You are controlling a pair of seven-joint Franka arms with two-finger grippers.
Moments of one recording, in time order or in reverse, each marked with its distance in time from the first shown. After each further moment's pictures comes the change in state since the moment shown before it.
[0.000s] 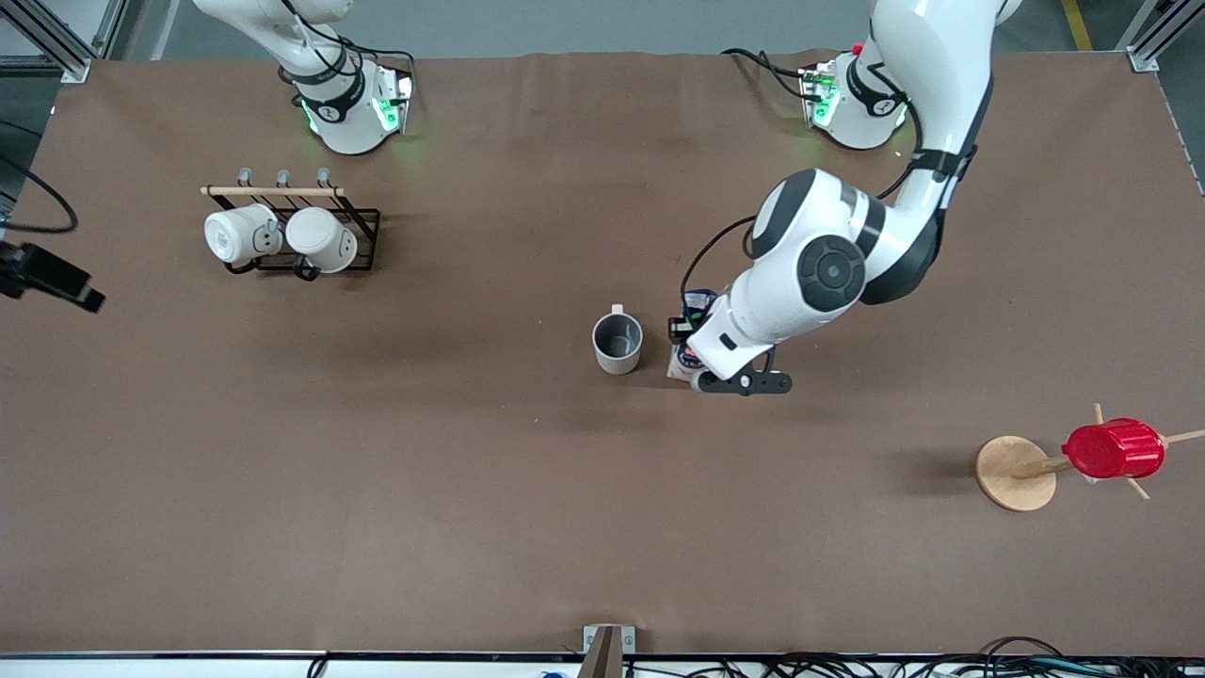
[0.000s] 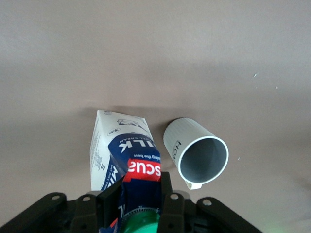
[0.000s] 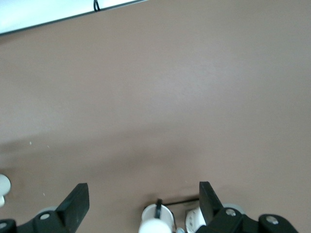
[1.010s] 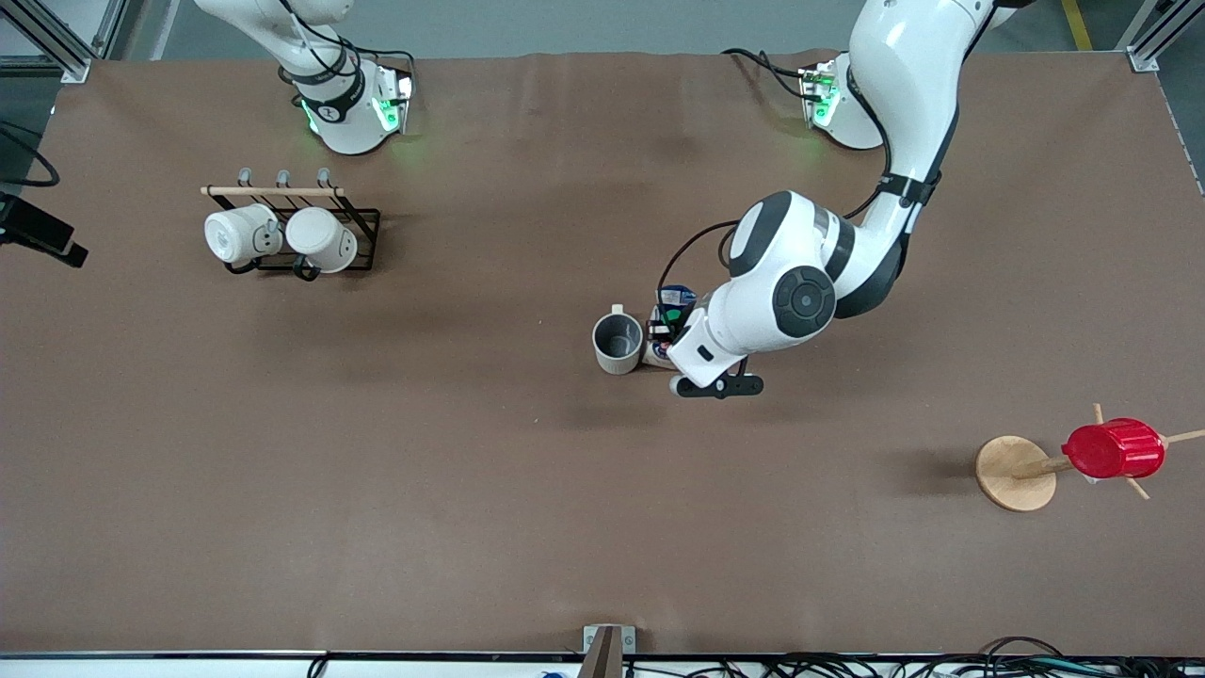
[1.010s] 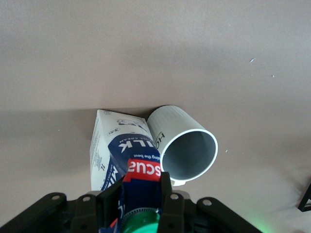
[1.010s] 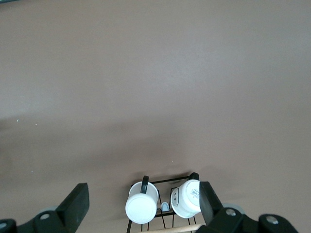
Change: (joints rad) left arm -0.009 0.055 -0.005 0.013 -0.099 -0.002 -0.003; right arm -0.021 -0.017 0.038 0.025 -0.041 -0.101 -0.018
